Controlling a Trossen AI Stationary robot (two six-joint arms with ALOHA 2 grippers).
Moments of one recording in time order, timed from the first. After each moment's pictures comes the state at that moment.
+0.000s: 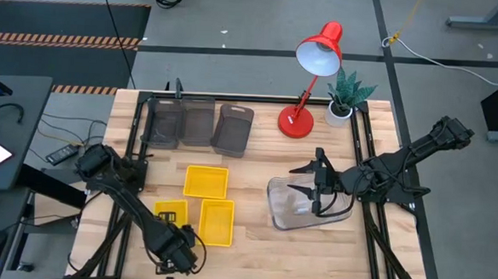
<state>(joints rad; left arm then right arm) -0.78 1.83 1.31 -1.12 0.19 -0.89 0.47 1.01 0.74 -0.06 0.58 0.05</state>
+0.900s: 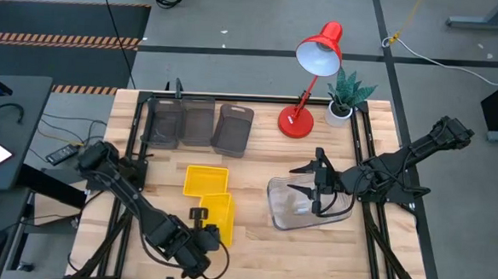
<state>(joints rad) -0.72 1.82 1.56 -0.96 -0.33 -0.67 0.47 1.01 0.74 -0.06 0.58 0.05</state>
